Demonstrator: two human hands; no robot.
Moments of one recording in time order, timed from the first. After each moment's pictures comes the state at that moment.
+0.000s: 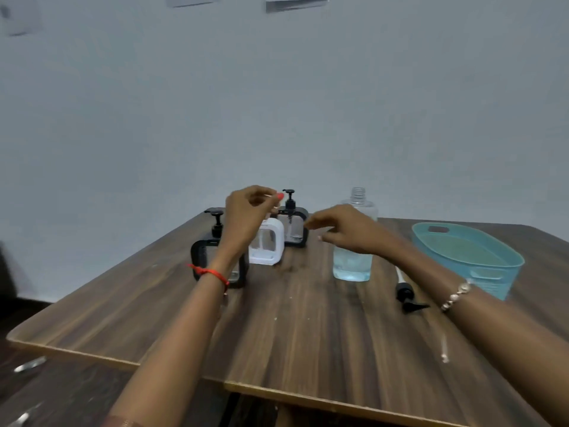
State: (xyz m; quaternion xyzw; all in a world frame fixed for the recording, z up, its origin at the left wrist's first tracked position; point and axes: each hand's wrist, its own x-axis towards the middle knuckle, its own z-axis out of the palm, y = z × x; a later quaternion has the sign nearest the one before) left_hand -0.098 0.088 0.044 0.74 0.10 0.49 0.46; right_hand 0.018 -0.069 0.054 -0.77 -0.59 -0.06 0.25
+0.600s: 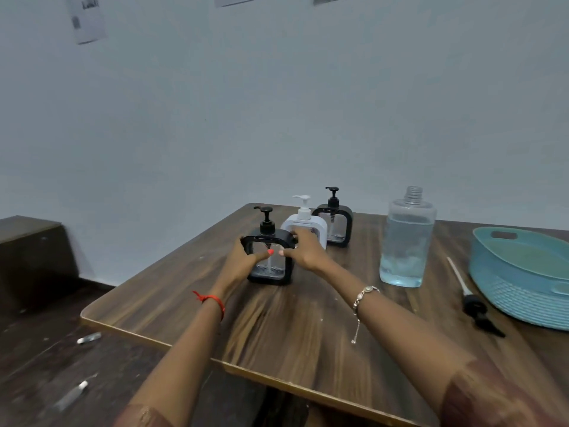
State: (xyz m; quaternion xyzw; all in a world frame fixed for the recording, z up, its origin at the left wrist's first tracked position) left_hand -0.136 0.186 -0.049 0.71 0.30 0.35 0.53; right_hand -0.024 0.086 -0.022 -0.78 -0.46 0.08 0.41
